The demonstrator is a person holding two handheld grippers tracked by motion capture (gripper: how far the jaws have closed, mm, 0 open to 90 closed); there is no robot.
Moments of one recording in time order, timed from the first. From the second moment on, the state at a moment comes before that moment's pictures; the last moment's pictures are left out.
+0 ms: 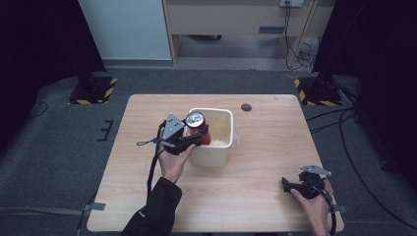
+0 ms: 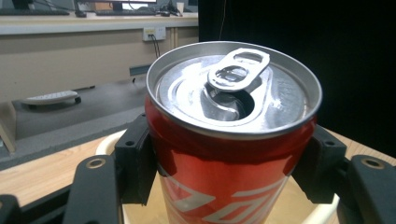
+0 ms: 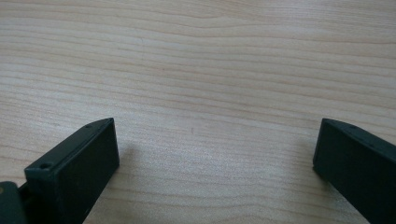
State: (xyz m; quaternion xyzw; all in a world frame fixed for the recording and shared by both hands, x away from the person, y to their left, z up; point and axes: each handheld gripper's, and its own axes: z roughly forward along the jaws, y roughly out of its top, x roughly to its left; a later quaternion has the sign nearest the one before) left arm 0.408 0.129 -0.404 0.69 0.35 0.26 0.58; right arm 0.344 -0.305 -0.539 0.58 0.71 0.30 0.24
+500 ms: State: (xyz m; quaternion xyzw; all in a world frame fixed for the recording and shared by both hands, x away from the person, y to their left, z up) left arm 0.415 0.121 -0.425 0.71 0.35 0.24 0.55; right arm 0.344 -0.305 -0.539 0.58 0.72 0.30 0.24
